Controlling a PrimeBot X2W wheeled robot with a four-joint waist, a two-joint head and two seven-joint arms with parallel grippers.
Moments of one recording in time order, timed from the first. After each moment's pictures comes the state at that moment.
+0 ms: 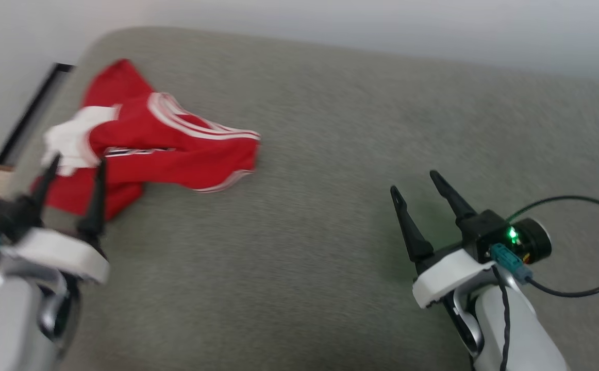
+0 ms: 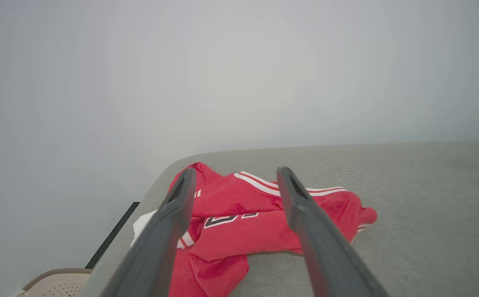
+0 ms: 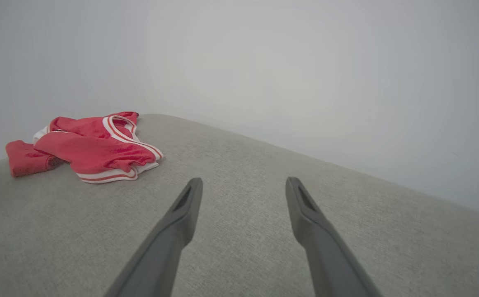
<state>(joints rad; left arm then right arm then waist) -0.30 0.36 -0.06 0.34 -0.32 -0.13 -0.26 -0.31 -0.05 0.18 0.39 0.03 0.13 -0.26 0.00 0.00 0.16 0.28</state>
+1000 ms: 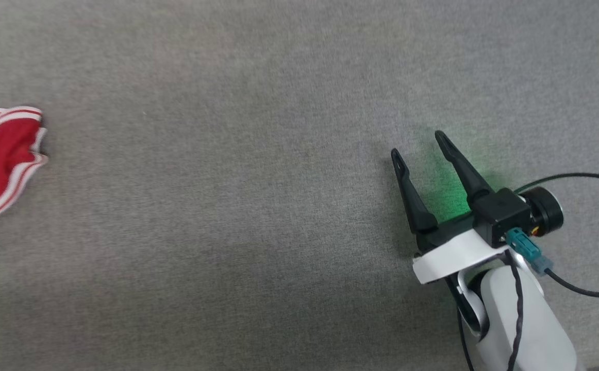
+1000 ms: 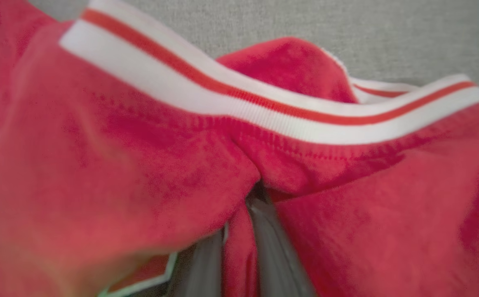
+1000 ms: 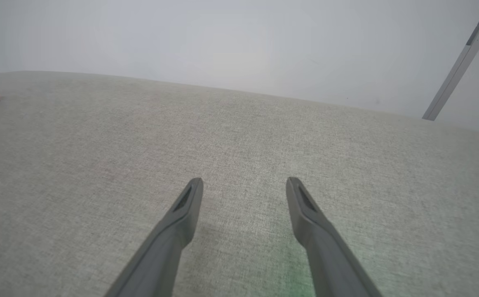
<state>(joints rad) -0.79 1.00 -0.87 0.69 -1.27 -0.13 0.08 -0.35 -0.05 0.19 0.24 0.03 0.13 -0.26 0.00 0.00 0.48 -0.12</state>
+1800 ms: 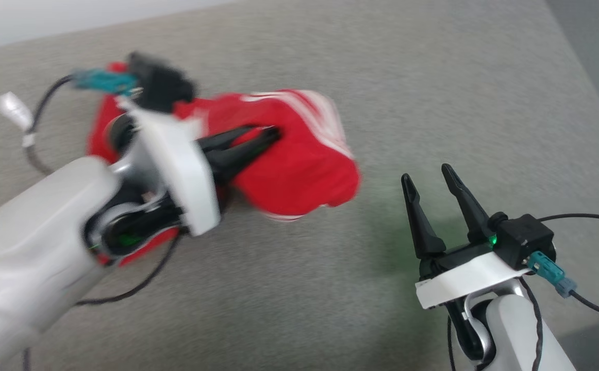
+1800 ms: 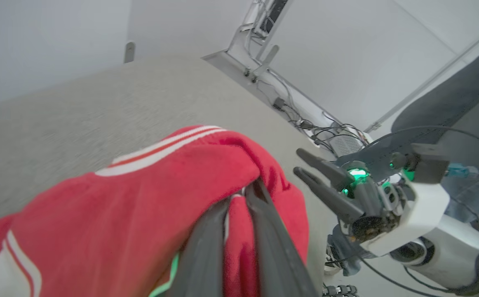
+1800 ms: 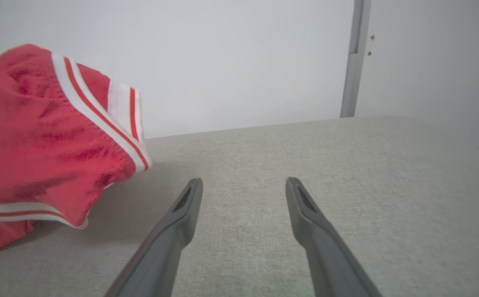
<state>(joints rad) -1.01 0.72 -1.09 0.06 -1.40 -0.13 0.15 -0.25 -0.05 0.20 0.22 0.27 0.13 -0.26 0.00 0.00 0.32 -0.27</state>
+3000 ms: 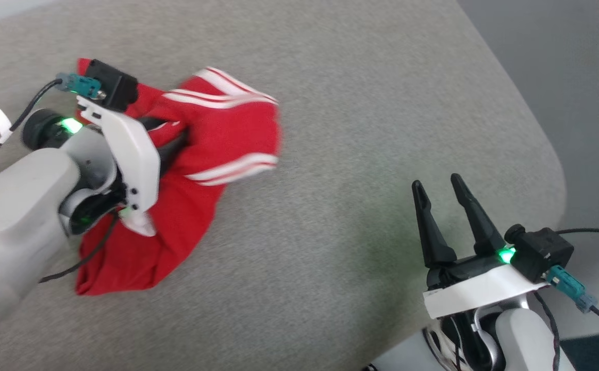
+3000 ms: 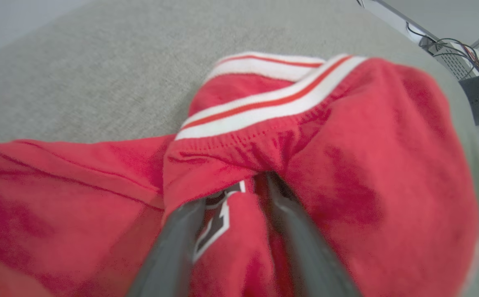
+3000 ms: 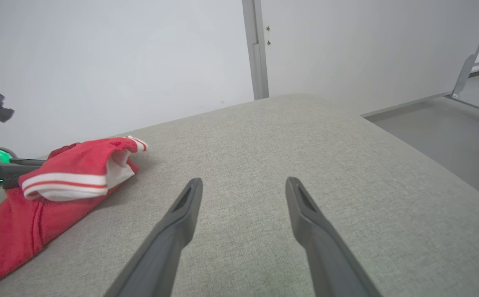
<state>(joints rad) -1.11 0.71 -1.27 0.53 -1.19 -0.13 0.13 -0.18 -0.05 0.20 0.15 0.38 0.13 -0.26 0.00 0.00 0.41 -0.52</state>
